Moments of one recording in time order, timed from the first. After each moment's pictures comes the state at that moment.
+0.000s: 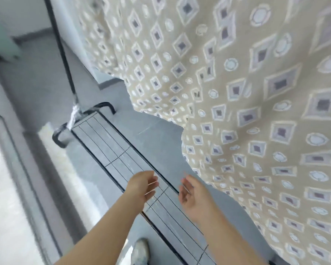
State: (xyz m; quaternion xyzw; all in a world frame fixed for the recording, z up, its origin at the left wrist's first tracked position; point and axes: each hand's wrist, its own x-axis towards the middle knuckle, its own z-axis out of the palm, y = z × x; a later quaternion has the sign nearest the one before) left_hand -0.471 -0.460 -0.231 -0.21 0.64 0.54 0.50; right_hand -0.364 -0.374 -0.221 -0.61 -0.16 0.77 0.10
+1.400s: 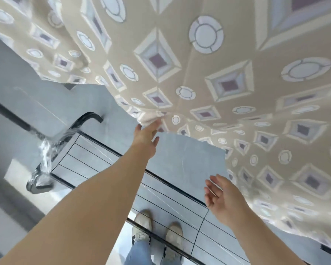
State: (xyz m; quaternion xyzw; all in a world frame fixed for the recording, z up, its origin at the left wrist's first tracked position) left_hand -0.793 -0.259 -0.413 -0.21 0.58 0.58 0.54; right_hand -0.582 -0.271 -0.365 -0.71 -0.05 0.69 0.15
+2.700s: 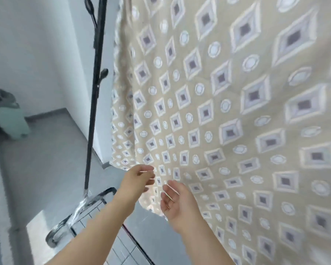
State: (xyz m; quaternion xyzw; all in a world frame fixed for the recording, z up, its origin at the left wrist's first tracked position) left_hand -0.755 -0.390 -0.031 0.12 0.69 0.61 0.37; right_hand -0.651 -0.327 -0.026 -0.48 -0.23 0.83 0.17
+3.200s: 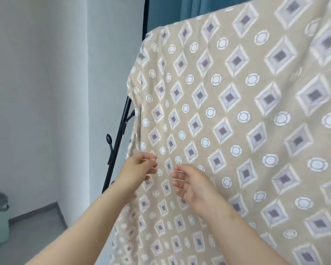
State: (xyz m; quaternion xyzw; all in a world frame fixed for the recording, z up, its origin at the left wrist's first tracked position) left_hand -0.840 -0.371 0.222 0.34 0.63 0.67 0.19; right_hand -0.726 -0.286 0.222 -0.28 -0.53 0.74 0.30
